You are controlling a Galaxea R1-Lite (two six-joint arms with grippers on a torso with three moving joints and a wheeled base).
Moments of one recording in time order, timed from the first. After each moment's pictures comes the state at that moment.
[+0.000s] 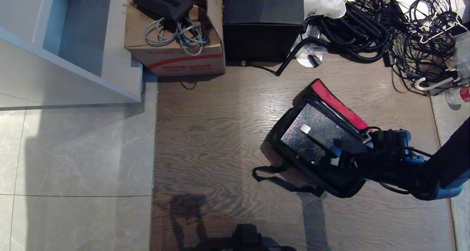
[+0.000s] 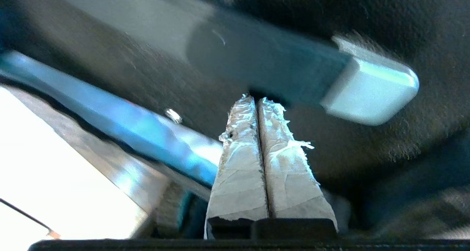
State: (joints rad) left arm 0.00 0.00 0.00 0.00 0.01 -0.01; right arm 0.03 2.09 -0.72 -0.79 0.24 0.41
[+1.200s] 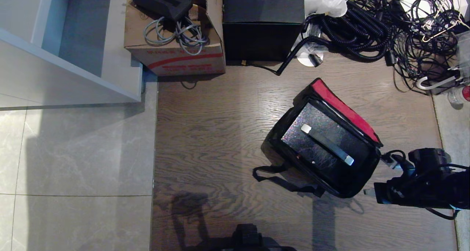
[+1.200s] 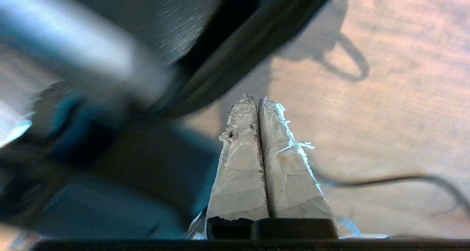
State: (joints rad) left arm 0.00 0.00 0.00 0.00 0.01 -0.01; right arm -0.23 2.08 -0.60 -0.56 0.37 -0.14
